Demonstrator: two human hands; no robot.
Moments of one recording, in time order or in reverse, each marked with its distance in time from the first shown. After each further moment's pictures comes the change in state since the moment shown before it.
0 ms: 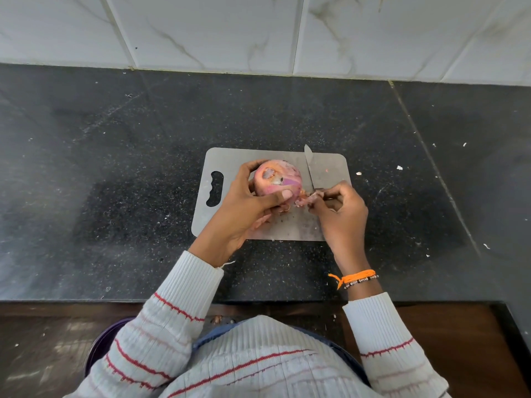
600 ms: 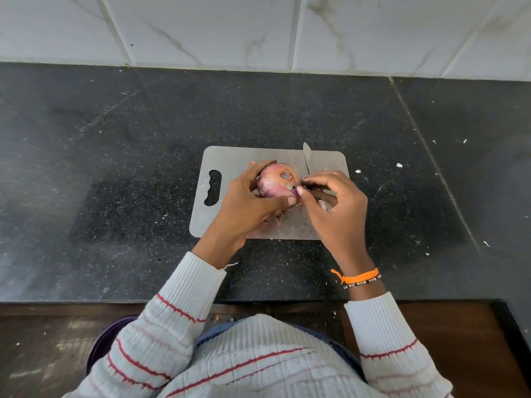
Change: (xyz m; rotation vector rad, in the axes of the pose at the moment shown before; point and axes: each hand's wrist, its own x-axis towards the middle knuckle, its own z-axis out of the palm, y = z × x) left_hand 0.004 -0.005 0.004 0.251 0.070 0.096; right_hand 0.001 -0.017 -0.003 -0.041 -0.066 -0.384
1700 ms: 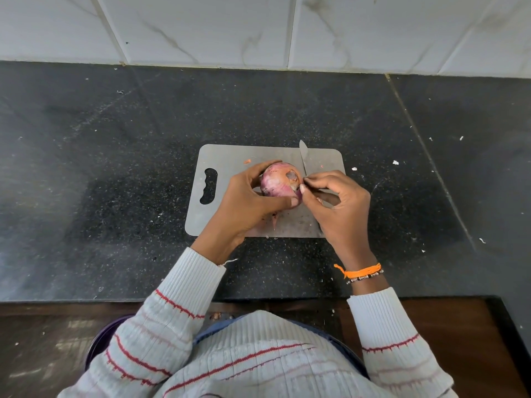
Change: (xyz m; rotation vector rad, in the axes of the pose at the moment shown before) left_hand 0.004 -0.001 0.004 0.088 -0.033 0.008; right_hand 0.001 0.006 -0.010 0.000 0.003 -0.053
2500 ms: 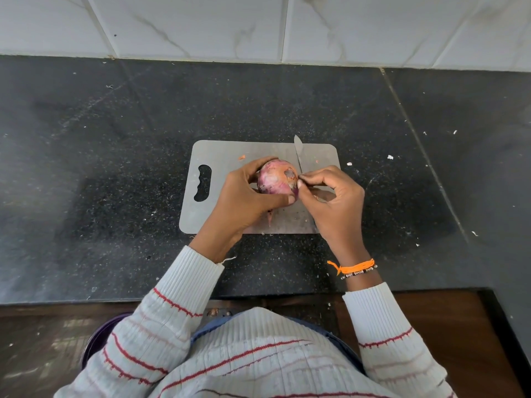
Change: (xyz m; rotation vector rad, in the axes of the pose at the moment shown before) left_hand 0.002 -0.002 0.004 0.042 0.017 0.024; right_hand -0.001 0.001 0.002 0.028 0.015 0.054
